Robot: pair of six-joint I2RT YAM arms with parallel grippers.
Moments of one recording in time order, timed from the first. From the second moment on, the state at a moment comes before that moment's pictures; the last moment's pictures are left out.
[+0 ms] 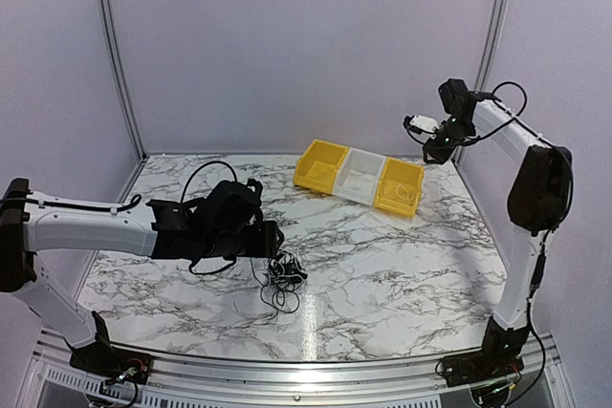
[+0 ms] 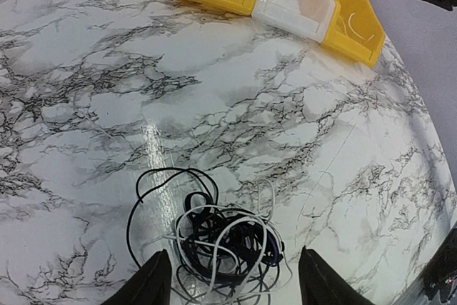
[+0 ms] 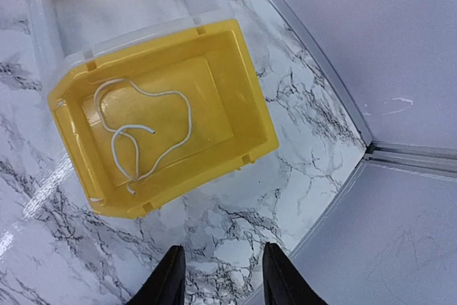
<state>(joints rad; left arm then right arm) -1.04 1.53 1.01 -0.24 -0.30 -0.74 0.10 2.05 2.00 -0.99 -0.03 -0.77</state>
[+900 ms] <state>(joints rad) -0.93 1.57 1.03 -0.35 0.06 -0.58 0.57 1.67 1.41 -0.82 -0.52 -0.76</state>
